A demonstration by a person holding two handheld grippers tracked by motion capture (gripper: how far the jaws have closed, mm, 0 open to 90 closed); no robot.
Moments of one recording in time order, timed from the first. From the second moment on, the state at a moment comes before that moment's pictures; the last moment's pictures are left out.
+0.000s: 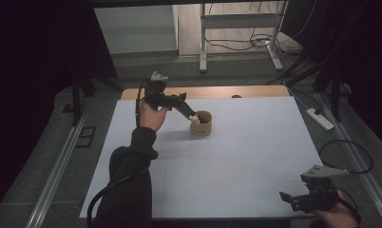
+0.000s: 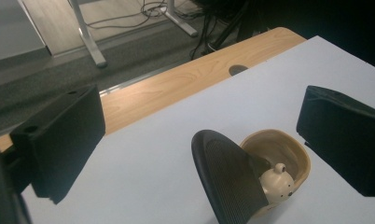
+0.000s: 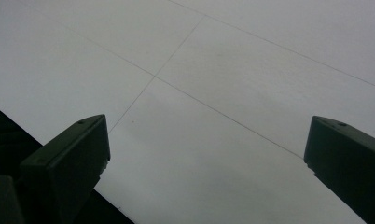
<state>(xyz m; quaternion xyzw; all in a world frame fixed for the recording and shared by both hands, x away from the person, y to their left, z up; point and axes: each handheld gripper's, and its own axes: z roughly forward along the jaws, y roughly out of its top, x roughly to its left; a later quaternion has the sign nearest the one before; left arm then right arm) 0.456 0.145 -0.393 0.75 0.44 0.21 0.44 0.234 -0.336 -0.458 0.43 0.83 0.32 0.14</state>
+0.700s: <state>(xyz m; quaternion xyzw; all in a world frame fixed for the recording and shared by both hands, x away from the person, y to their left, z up) 0.428 0.158 -0.395 0.74 0.42 0.22 0.48 0.234 -0.336 -0.458 0.43 0.84 0.31 0.15</state>
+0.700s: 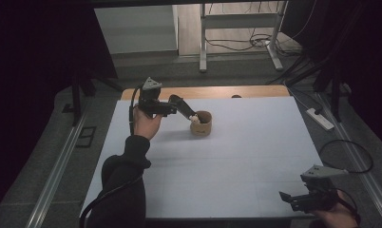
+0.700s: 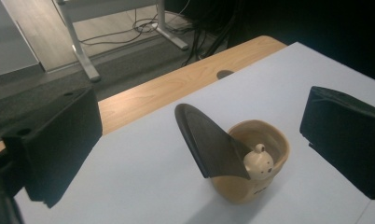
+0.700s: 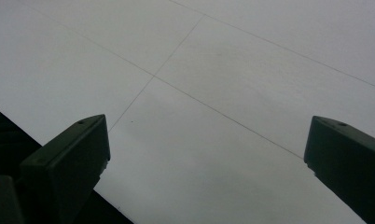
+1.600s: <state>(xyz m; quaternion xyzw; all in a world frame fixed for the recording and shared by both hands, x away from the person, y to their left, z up) 0.400 0.172 -0.405 0.75 0.40 0.20 0.49 0.234 -0.335 -0.458 0.43 0.84 0.31 0.15</state>
